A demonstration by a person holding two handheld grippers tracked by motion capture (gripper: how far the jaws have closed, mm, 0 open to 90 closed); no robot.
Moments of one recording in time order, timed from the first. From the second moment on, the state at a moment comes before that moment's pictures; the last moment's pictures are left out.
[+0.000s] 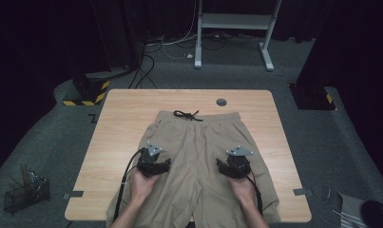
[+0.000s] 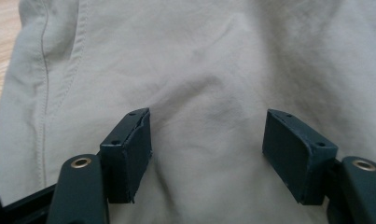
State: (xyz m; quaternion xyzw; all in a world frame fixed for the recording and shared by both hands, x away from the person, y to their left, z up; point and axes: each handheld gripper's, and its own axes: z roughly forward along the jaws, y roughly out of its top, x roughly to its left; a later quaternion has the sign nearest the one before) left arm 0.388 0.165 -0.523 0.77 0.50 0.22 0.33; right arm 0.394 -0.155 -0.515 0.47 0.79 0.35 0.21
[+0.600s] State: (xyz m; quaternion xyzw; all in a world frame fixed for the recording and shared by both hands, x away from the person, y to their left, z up) left arm 0.374 0.168 -0.527 0.77 0.49 0.23 0.34; right arm 0.382 -0.156 -0.524 0.47 0.79 0.34 0.21
